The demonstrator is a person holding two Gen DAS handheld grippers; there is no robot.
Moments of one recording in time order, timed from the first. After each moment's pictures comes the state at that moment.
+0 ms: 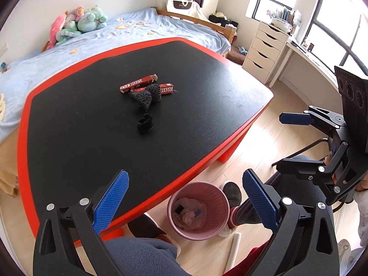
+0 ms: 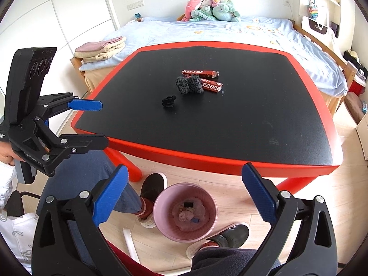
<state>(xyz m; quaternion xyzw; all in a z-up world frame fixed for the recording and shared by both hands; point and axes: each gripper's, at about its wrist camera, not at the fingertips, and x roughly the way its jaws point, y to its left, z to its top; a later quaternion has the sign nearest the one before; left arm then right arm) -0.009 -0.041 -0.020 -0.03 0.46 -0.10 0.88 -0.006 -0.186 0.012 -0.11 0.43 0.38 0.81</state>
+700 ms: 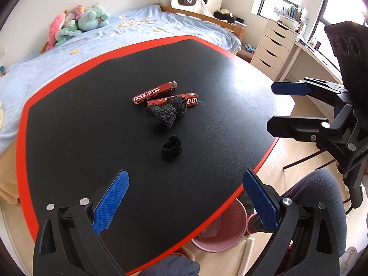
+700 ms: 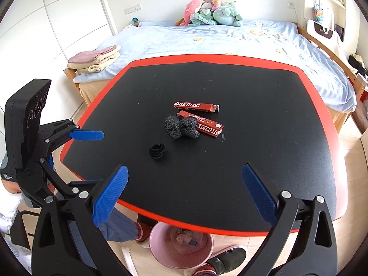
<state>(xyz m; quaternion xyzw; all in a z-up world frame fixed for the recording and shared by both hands) 0.054 -0.010 -0.039 -0.02 0.47 -0.10 0.88 0.085 -0.126 0.022 -0.10 0.43 0.38 0.81</state>
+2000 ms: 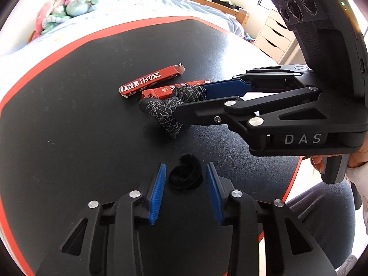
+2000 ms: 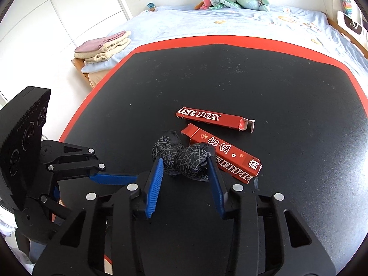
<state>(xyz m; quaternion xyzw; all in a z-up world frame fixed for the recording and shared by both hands) 0.109 0.001 -0.090 -0.03 0.51 -0.12 0.85 0.162 -0.048 -0.045 -0.10 0.46 0.45 0.76</state>
